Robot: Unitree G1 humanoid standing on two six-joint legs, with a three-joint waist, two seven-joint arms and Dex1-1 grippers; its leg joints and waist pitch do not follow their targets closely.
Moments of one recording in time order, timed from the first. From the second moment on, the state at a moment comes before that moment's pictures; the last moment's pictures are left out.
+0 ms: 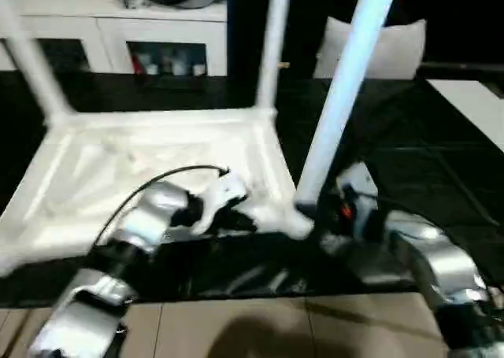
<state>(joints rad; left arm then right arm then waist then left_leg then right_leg) -0.66 0.26 -0.29 0.63 0.06 0.26 -1.05 -0.34 -0.28 0.08 0.16 0.21 0.47 0.62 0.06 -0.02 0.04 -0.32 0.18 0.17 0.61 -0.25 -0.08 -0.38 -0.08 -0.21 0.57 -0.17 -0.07</state>
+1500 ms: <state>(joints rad) -0.64 0.43 -0.41 0.59 0.05 -0.08 -1.41 -0.35 -0.55 0.17 0.24 0.30 0.22 1.33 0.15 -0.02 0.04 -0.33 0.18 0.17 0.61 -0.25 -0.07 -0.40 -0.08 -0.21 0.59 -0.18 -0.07</state>
